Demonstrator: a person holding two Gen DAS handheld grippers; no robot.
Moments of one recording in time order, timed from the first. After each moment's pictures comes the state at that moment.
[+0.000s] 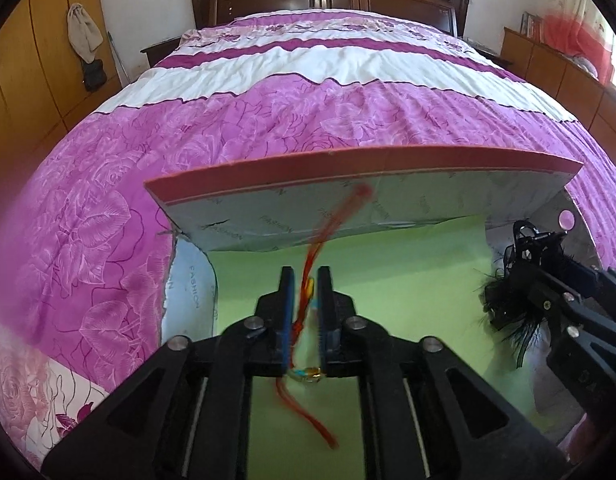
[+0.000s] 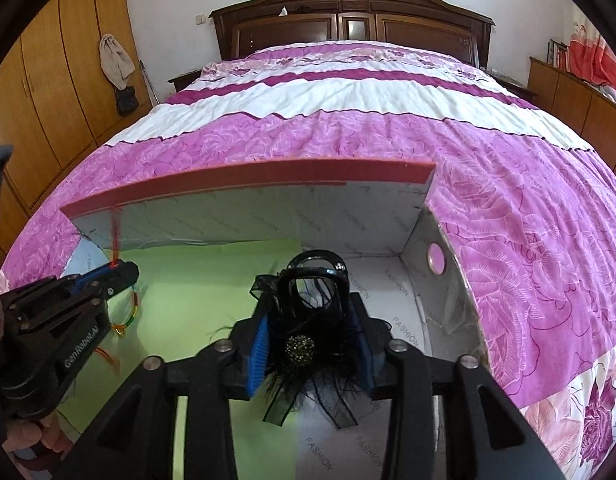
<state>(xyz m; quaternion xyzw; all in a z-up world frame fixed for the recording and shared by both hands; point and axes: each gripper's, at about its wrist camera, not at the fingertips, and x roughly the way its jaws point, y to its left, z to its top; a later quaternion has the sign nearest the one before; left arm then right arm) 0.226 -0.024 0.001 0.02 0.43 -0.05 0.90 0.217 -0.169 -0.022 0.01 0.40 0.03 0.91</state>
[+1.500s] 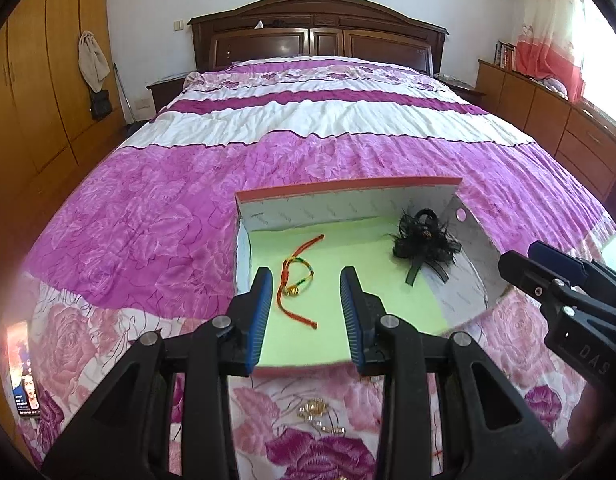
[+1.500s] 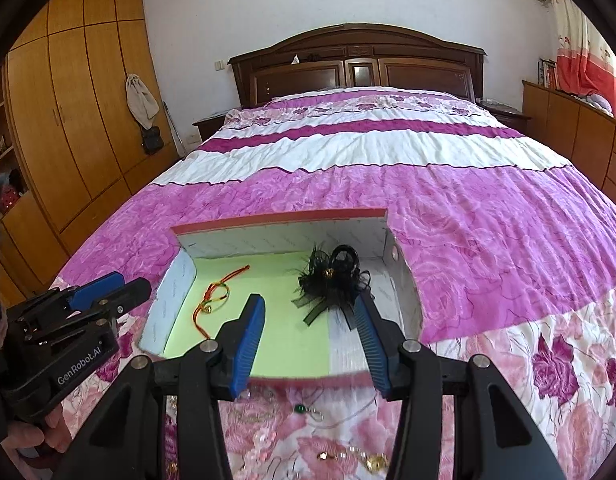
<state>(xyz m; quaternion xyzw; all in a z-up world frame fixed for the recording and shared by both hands) 0.105 -0.002 0.085 0.01 0.36 -0.08 0.93 0.090 -0.169 0.062 0.04 0.33 0.06 0.94</state>
